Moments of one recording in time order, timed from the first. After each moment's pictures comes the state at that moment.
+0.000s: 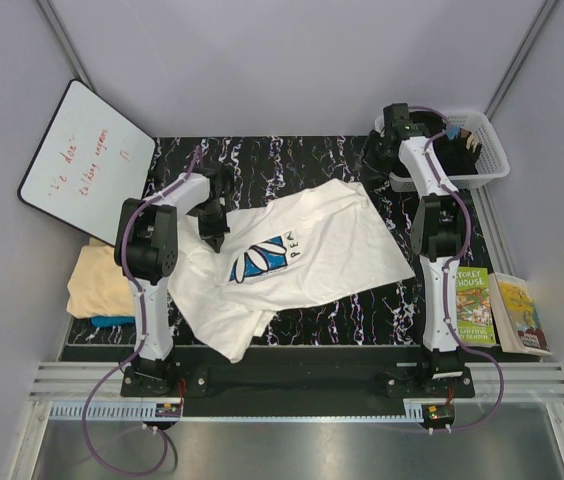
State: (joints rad) left arm -0.23 2.11 1.59 -1.02 -0.03 -0.41; right arm 0.11 2.47 2.36 -0.86 -0.18 0.55
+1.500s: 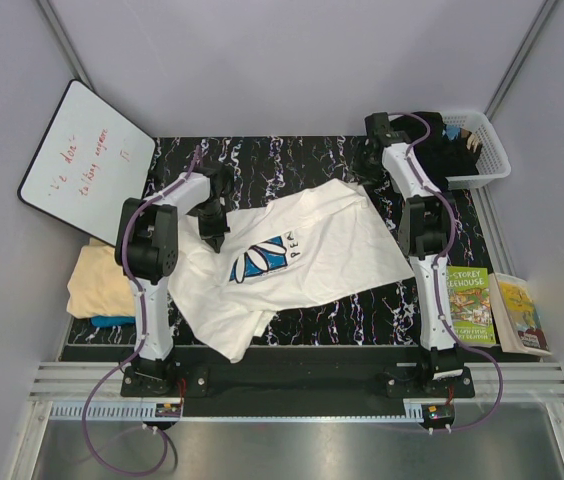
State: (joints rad) left arm -0.24 2.12 1.60 -1.03 -0.03 -0.42; right arm 0.16 2.59 2.43 -0.85 -0.07 0.48
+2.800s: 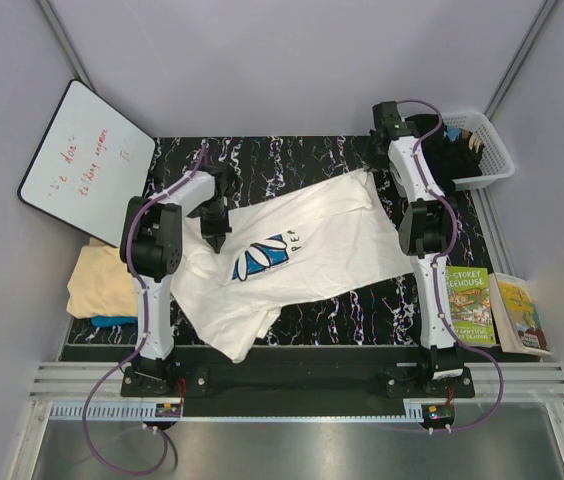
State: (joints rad) left arm -0.25 2.16 1.65 -1.09 -0.08 -0.41; right arm 0.14 2.65 2.64 -0.97 0.07 0.47
